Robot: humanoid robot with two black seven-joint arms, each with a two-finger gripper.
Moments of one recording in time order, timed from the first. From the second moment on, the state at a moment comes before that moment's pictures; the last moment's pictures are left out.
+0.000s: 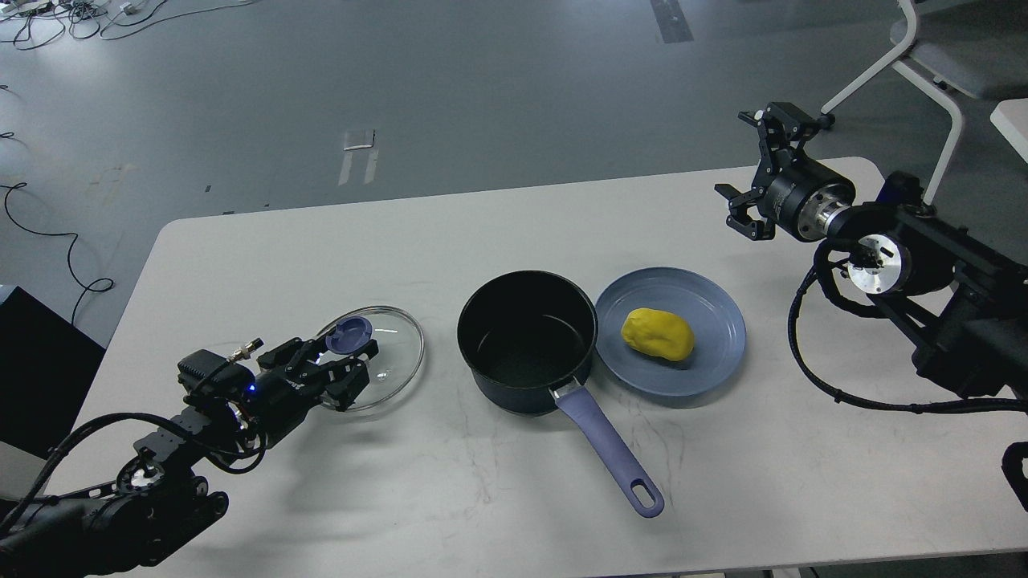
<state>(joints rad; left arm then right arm) -0.58 0.53 -0.17 -0.80 1.56 0.49 -0.49 0.73 -0.34 0.78 0.82 -0.26 0.07 0.02</state>
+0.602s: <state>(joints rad) -0.77 0.54 -0.18 -0.83 1.04 0.49 -0.49 0.73 -0.34 0.78 0.83 -0.27 0.08 0.02</state>
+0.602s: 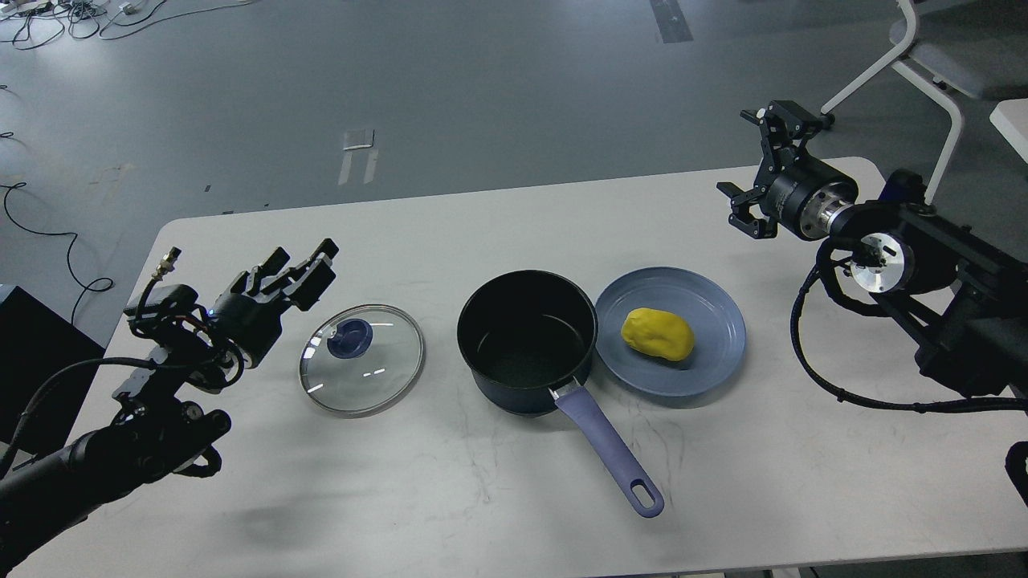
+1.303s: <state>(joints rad) -0.95 0.55 -0.50 -0.96 0.31 -0.24 -0.19 0.88 -0.42 0.34 0.95 -0.69 0.08 0.27</state>
